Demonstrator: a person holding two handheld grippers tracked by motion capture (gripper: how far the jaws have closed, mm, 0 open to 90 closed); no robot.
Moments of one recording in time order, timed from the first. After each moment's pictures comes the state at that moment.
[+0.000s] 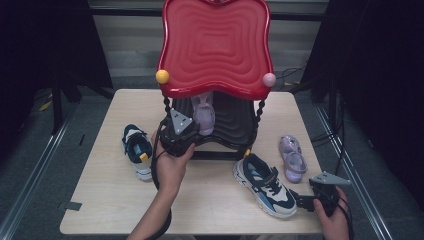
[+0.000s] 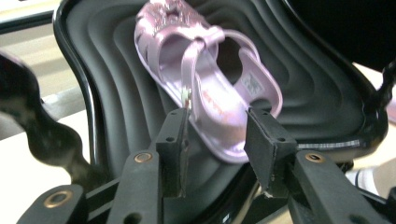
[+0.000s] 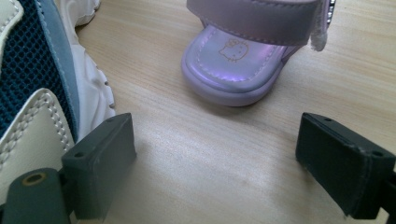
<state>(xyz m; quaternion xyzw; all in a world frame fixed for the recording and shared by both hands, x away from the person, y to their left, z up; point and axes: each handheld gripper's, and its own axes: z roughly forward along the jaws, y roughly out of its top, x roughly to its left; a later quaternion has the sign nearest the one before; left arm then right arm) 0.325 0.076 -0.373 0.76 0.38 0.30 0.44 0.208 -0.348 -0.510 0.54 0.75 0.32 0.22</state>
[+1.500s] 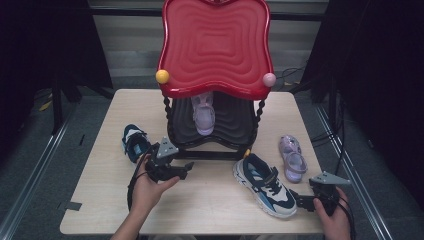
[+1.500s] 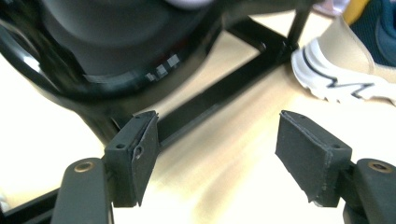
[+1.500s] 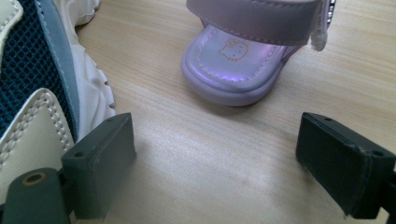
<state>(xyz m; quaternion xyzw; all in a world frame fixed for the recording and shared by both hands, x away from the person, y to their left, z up) 0.302 0.124 -0.438 0.84 0.32 0.15 0.42 0.208 -0.348 -0.510 0.53 0.75 0.32 0.22</state>
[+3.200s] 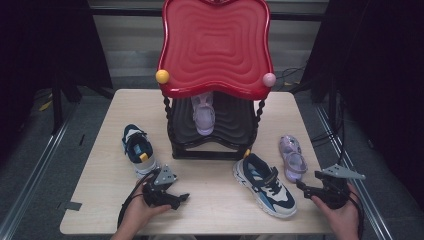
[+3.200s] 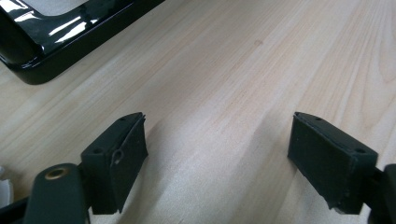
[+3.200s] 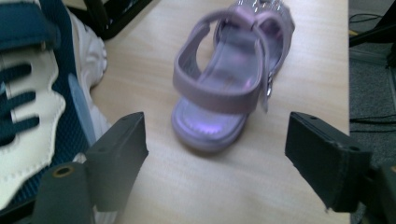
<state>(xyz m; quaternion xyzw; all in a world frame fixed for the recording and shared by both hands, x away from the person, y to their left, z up) 0.276 0.145 -0.508 0.88 0.25 0.09 0.39 0.210 -0.355 -0.471 0.55 0.72 0.35 0.24</state>
